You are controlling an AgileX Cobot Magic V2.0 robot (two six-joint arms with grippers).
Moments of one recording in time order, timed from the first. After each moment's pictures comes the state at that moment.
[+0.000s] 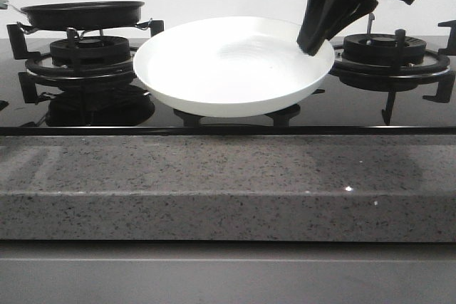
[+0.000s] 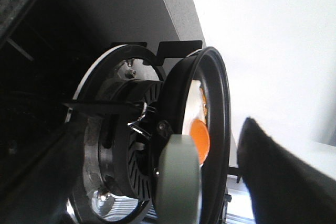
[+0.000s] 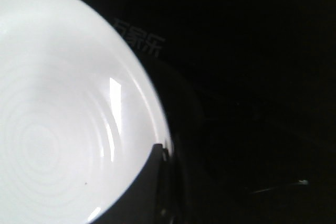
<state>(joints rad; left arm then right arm) 0.37 1.87 -1.36 -1.45 0.99 0.42 0.29 1.67 -1.44 0.35 0.91 -0.14</state>
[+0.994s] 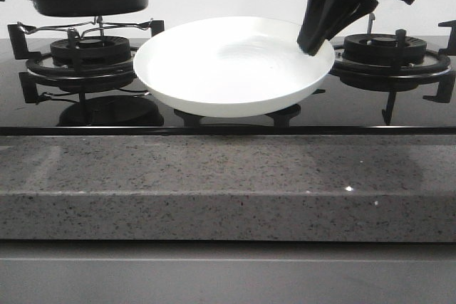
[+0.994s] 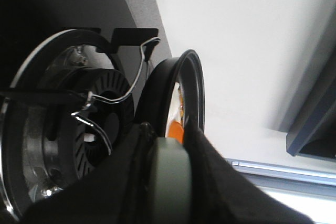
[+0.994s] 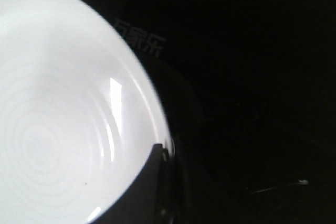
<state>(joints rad) 0.37 1.88 -1.36 -1.58 1.07 0.46 0.29 1.67 -1.44 0.35 0.91 -0.14</state>
